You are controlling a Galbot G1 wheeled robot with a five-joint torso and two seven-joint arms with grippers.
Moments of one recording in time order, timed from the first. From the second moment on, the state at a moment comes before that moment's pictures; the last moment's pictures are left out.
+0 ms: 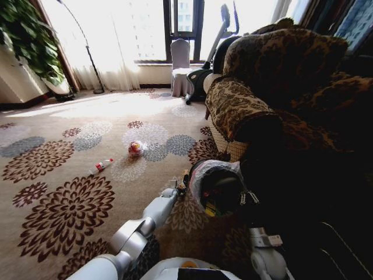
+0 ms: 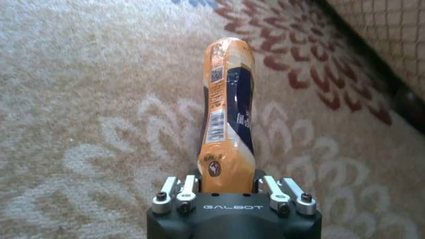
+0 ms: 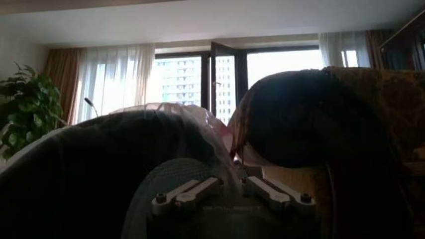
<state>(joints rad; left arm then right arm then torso) 0.57 -1.49 0.02 -0.64 -0.67 0.25 0.03 -1.60 1.24 0.48 1.91 0.28 0.57 -0.02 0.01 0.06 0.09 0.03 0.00</state>
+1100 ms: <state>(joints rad) 1.48 -1.15 -0.35 -2.41 -1.76 0.40 -0.22 -0.99 1.23 0.16 1.40 0.34 0.57 -0.02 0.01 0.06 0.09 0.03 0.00</state>
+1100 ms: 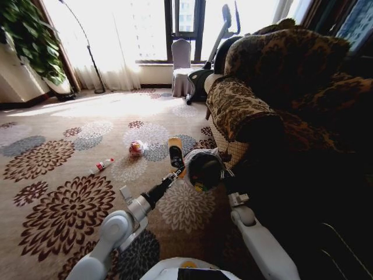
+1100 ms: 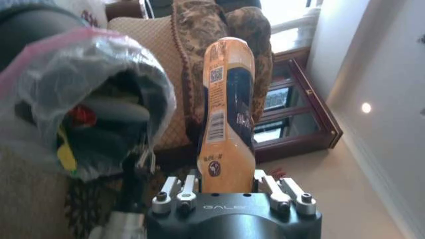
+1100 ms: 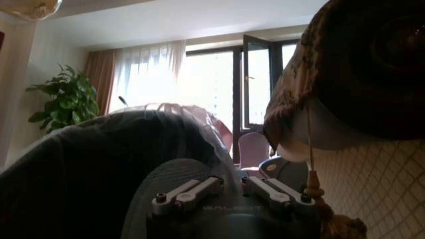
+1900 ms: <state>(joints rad) 1.28 -1.34 -0.17 -2.08 -1.85 0.26 -0.32 -1.03 1.21 0.12 1.53 0.32 0.59 -0.02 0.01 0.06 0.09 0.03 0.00</state>
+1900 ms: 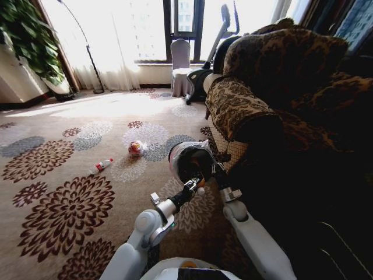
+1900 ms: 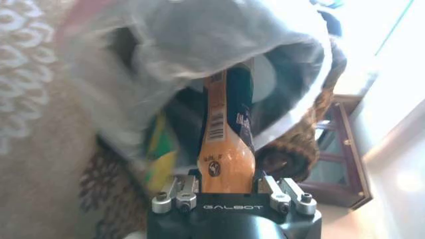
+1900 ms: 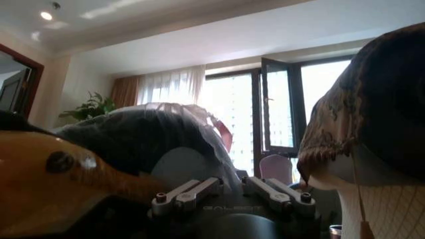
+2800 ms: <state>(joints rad) 1.32 -1.39 -0.06 -2.04 -1.82 0.08 -0.29 -1.02 1.20 0.13 1.51 0.30 0.59 -0.02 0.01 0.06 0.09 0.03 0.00</state>
